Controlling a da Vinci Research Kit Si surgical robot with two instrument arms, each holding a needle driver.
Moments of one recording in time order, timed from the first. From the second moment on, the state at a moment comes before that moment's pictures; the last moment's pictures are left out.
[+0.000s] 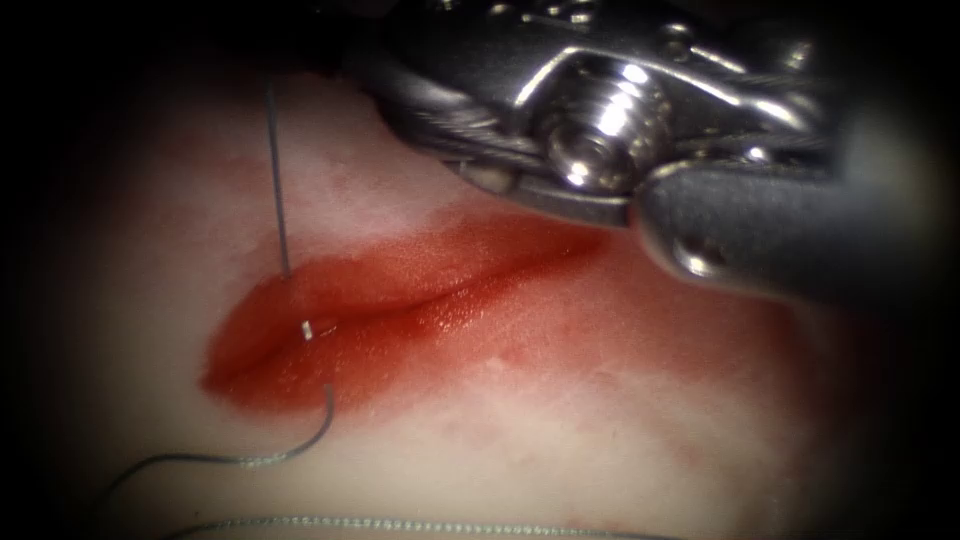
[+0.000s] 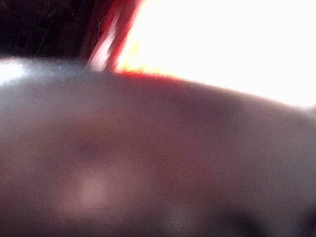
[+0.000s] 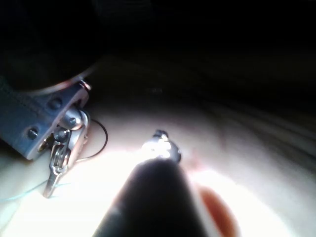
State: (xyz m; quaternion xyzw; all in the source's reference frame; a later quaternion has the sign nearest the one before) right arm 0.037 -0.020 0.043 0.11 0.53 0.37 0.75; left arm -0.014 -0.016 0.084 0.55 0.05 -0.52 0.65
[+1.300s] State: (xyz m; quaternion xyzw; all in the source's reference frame) right arm 0.037 -0.019 0.043 0.07 0.59 0.35 0.73; left arm -0.017 -0.006 0.082 0.42 -0.23 -0.56 0.67
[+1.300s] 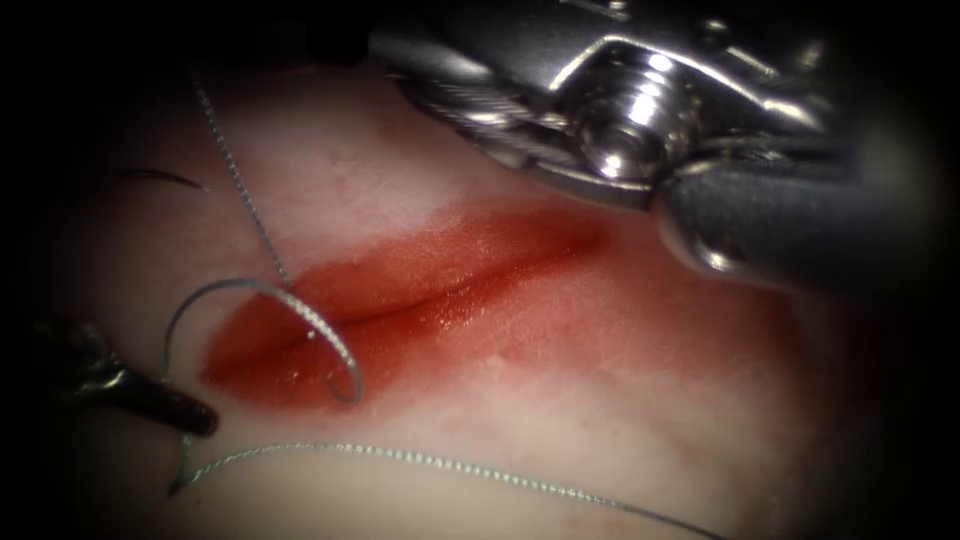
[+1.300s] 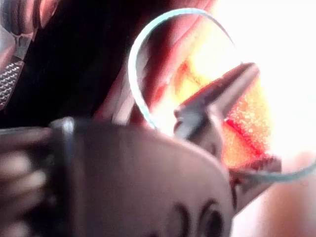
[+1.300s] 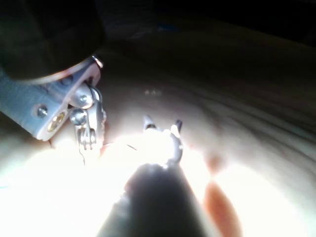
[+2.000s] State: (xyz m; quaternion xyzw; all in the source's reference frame) right arm 0.036 -0.019 0.043 0.06 0.59 0.35 0.73; left arm -0.010 -0.007 0.075 0.31 -0.08 -0.62 0.72
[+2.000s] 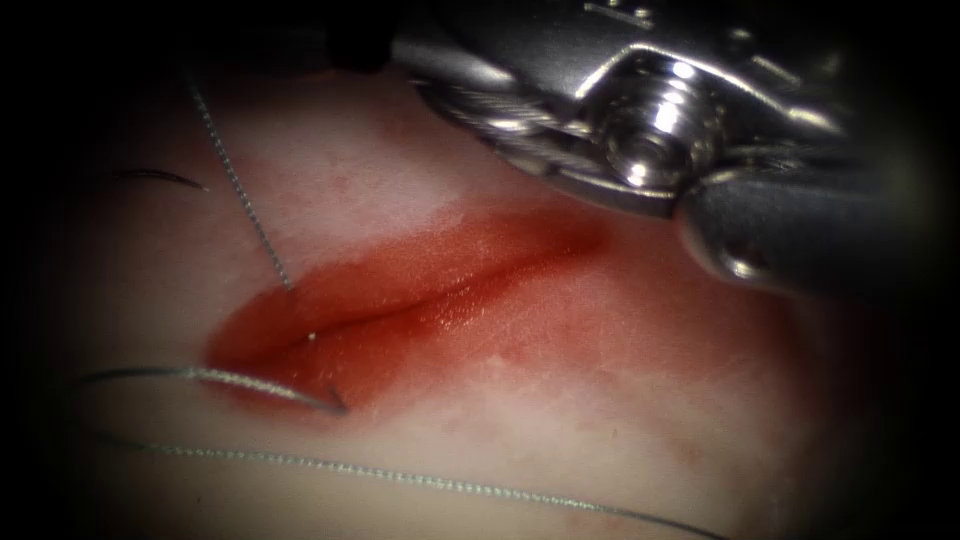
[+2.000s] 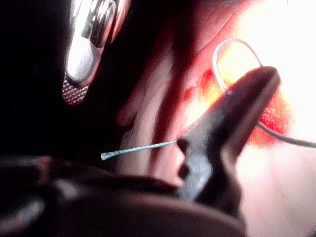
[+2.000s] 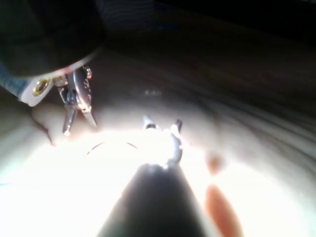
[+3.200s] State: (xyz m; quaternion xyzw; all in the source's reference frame) right arm 0.037 -0.019 0.043 0.06 0.59 0.35 0.73; left arm -0.022 -0.011 0.081 0.41 0.07 -0.89 0.16
